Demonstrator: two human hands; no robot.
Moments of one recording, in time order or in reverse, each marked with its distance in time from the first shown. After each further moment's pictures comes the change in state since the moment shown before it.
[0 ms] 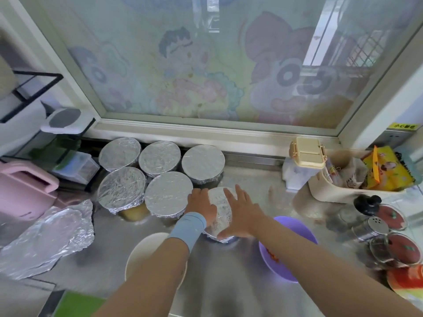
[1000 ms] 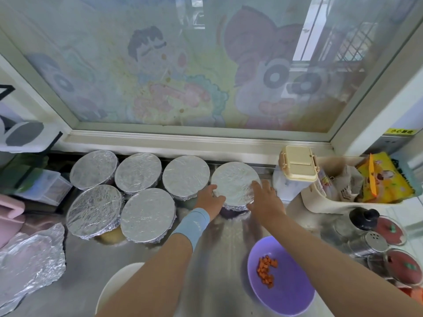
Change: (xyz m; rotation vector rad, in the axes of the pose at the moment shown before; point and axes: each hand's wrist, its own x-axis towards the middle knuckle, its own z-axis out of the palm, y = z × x) left_hand 0.079 0.068 0.017 -0.644 -0.116 -0.078; right_hand 0.057 0.104 -0.035 0.036 0.291 0.276
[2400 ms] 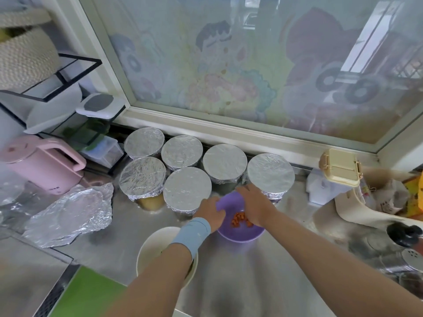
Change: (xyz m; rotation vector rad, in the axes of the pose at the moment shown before) left_hand -0.077 -0.083 -0.064 0.354 0.082 0.000; right_hand -0.031 -0.095 0.029 0.050 -0.127 -0.451
